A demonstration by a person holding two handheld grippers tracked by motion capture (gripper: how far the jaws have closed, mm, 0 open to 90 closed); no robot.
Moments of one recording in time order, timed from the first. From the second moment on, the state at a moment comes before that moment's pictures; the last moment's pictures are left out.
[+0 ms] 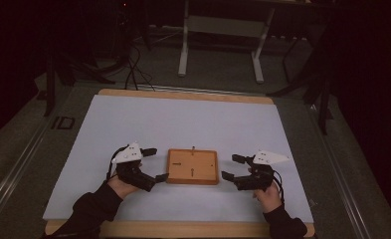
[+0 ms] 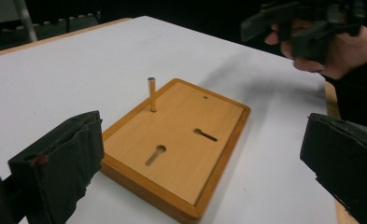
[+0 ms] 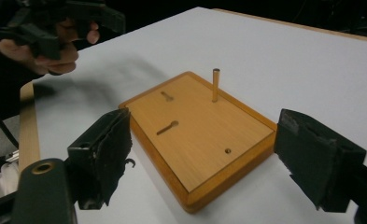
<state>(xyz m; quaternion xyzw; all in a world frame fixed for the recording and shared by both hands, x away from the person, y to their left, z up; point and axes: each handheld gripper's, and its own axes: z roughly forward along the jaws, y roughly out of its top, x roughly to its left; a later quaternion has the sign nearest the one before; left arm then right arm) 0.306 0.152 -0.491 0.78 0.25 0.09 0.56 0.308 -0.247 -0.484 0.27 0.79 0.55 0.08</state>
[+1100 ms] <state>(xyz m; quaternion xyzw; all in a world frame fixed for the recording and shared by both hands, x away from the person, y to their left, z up) 0.371 0.084 -0.488 0.82 0.25 0.12 0.51 0.290 -0.251 -0.492 0.26 0.79 0.56 0.07</state>
